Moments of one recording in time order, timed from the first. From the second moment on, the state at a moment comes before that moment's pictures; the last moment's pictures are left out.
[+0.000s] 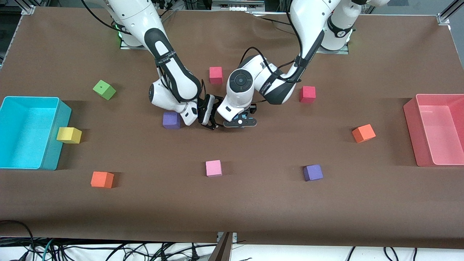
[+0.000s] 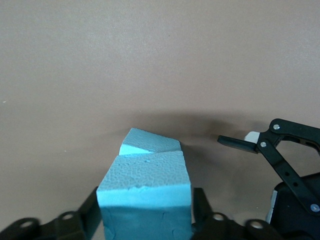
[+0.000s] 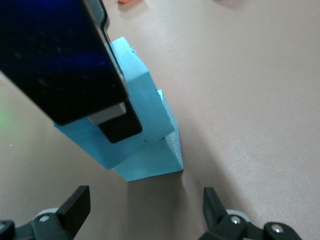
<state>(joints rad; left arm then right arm) -0.67 0.68 -0.12 -1.52 -0.04 2.13 -0.82 0.63 0.62 0.04 -1.96 1.62 2.53 -1.93</state>
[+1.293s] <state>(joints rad) -0.51 0.47 -0.12 -1.50 -0.12 1.93 -0.82 0.63 0.62 0.05 -1.96 1.62 2.53 -1.93</state>
